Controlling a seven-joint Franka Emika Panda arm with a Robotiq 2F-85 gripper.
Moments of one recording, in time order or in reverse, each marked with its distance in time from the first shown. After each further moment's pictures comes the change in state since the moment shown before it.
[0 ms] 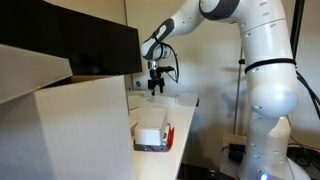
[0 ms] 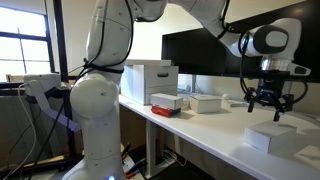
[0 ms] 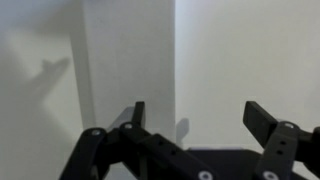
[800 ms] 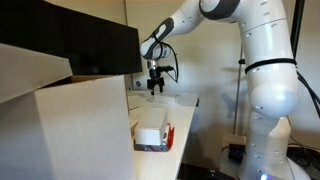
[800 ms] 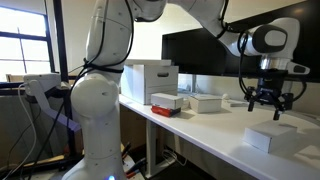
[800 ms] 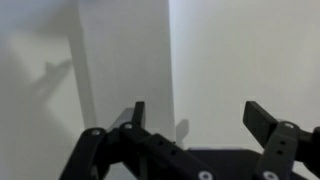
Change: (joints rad) arm 0.018 -0.004 -0.018 0.000 0.000 0.000 0.029
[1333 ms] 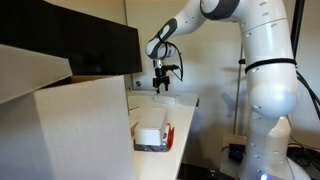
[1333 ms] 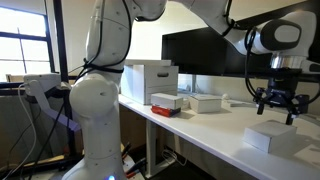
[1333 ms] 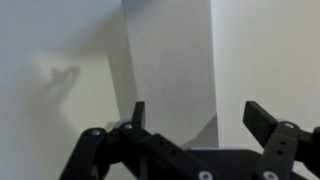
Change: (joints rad) arm -0.029 -0.006 -0.045 -0.005 -0.002 0.000 0.000
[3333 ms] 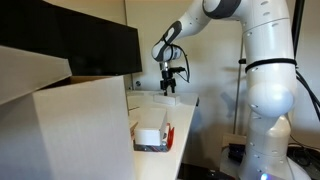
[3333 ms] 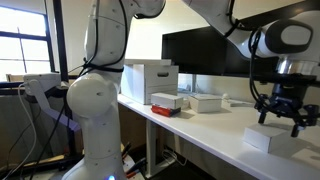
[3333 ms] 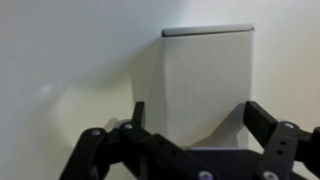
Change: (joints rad) arm -0.047 -0.023 -0.007 -0.078 -0.020 0.002 -0.102
